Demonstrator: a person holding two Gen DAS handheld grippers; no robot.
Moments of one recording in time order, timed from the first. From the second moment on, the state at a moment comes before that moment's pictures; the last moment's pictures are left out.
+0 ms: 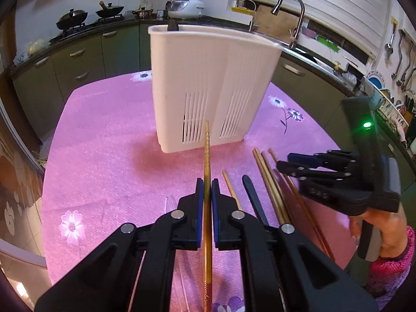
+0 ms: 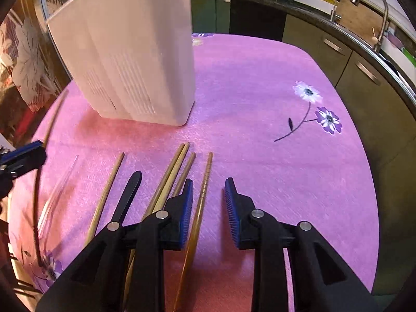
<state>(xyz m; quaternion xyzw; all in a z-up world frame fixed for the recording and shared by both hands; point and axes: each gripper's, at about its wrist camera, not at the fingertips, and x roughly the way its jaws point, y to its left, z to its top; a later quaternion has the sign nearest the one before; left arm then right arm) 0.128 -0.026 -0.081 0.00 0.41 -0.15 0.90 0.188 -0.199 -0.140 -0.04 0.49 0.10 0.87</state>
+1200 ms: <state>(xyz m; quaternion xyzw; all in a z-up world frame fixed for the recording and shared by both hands) 0.083 -0.019 -0.005 -0.01 0.32 -0.19 0.93 0.119 -0.216 0.009 0.03 0.34 0.21 0.91</state>
